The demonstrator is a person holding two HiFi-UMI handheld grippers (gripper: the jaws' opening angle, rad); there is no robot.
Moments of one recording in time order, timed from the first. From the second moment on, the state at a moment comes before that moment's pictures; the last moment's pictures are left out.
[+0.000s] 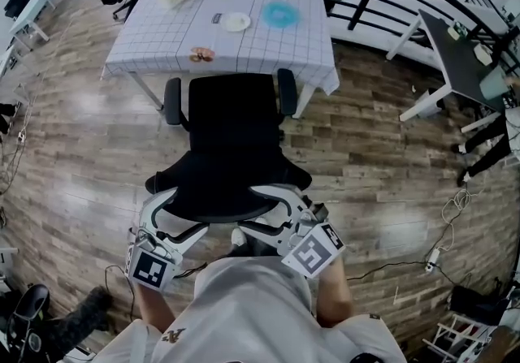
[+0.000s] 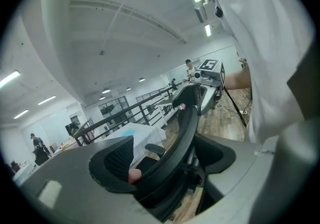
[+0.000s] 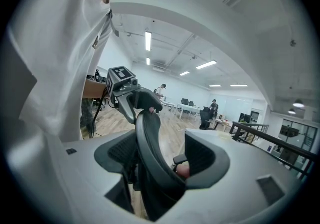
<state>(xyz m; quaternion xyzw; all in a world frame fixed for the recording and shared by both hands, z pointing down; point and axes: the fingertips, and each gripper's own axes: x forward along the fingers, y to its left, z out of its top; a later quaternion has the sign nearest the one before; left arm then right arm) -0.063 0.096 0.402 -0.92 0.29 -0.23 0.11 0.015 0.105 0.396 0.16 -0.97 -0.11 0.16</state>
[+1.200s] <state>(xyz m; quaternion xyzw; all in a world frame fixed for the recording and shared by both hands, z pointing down) -0.059 0.039 0.405 -0.93 0.28 -0.21 0.11 0.017 0.048 0.398 0.16 -0.97 -0.09 0.16</state>
